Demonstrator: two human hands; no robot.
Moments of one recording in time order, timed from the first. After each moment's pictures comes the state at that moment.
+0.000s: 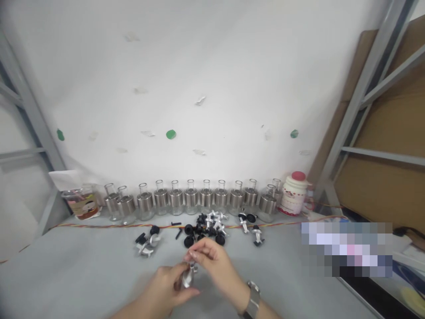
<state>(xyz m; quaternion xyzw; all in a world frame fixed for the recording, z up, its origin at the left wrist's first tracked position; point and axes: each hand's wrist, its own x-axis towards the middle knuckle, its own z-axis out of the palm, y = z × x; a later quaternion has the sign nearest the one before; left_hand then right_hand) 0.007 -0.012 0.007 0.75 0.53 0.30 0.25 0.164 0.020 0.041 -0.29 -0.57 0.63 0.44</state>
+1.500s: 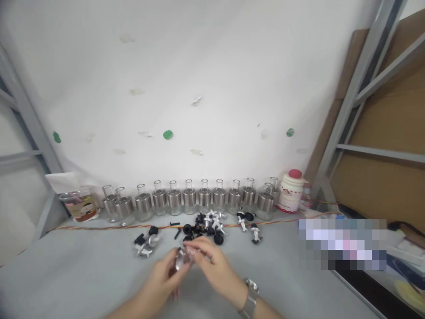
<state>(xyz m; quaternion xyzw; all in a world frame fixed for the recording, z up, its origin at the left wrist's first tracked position) 0.010 -0.007 0.018 0.64 0.50 0.40 0.43 0.170 0.019 0.046 -0.32 -0.71 0.46 0.42</state>
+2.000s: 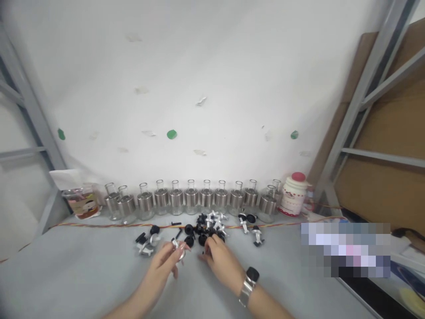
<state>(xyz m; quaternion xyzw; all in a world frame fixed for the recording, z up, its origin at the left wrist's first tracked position) 0.011 -0.003 0.030 0.52 0.48 0.54 0.46 0.184 0.046 0.011 -0.47 -0.82 0.20 0.25</state>
